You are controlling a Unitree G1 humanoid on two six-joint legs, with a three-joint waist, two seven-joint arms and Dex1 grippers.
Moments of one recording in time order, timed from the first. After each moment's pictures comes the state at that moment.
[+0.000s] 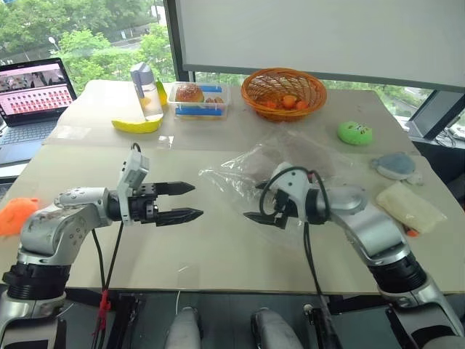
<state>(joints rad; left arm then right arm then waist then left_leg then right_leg) -0.41 0.81 0.08 -0.16 -0.74 0.72 -1.15 -0.54 -0.60 0.30 -0.29 0.11 0.65 0.78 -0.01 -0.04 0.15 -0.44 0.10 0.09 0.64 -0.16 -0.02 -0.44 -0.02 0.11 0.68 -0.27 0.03</state>
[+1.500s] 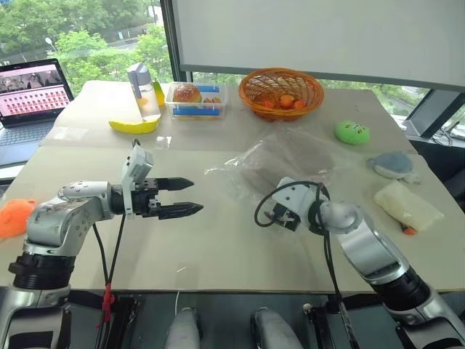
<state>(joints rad) -0.47 0.79 0.06 -0.10 -0.67 0.73 -1.14 -0.47 -0.62 0.38 -0.35 -0.13 0.69 0.59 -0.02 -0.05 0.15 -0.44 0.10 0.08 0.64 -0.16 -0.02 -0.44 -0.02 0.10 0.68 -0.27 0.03</state>
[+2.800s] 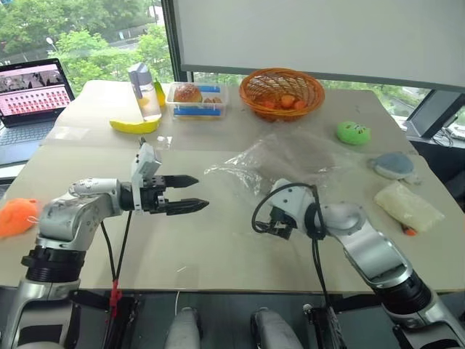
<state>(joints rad) -0.52 0.75 0.02 -0.06 -0.63 0.72 -1.13 -0.46 -0.62 0.35 -0.46 0.00 0.77 0.71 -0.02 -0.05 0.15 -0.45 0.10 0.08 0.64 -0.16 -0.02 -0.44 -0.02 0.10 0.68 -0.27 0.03</state>
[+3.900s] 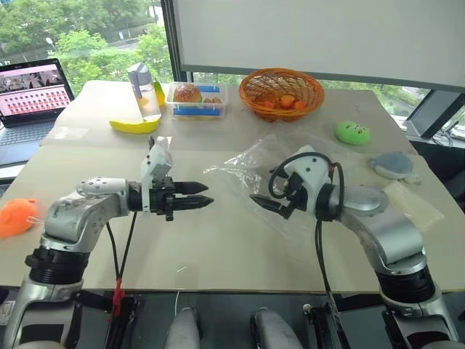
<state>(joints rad) -0.54 0.70 -0.05 -0.12 -0.57 0.75 -1.02 -0.52 -0.54 0.13 -0.47 0.25 0.86 0.65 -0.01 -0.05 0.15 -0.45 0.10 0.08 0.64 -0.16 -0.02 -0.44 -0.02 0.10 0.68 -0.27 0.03</state>
